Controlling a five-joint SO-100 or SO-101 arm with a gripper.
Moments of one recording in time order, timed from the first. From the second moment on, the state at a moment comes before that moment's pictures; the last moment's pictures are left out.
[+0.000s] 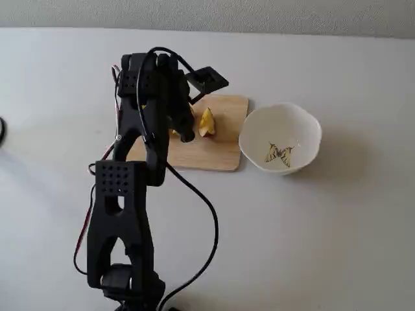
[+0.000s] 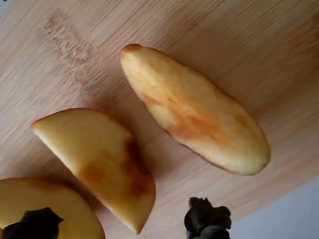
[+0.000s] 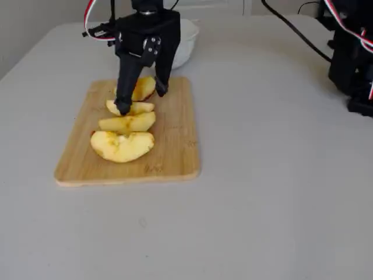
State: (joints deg) arm -20.1 33.8 15.7 101.8 -45.2
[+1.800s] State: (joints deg) arm -15.5 29.6 6.9 98.0 -62.9
